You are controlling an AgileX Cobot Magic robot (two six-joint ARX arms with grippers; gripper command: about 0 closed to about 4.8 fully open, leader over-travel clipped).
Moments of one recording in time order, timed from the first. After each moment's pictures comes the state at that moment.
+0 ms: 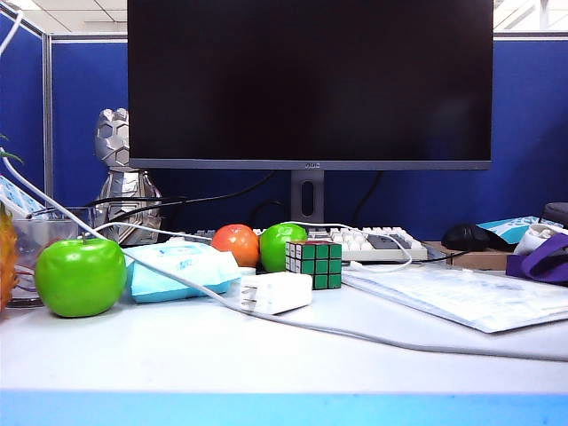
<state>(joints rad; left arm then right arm) -0.09 0.00 0.01 -0.16 0.02 -0.03 0.01 0.00 0.01 -0.18 0.02 0.05</state>
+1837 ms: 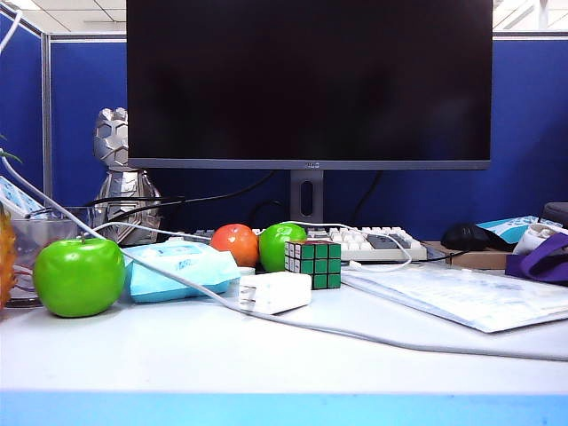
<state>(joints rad) -0.10 0.90 1.05 -0.36 0.18 -0.17 0.01 0.58 0.90 -0.24 -0.04 0.18</state>
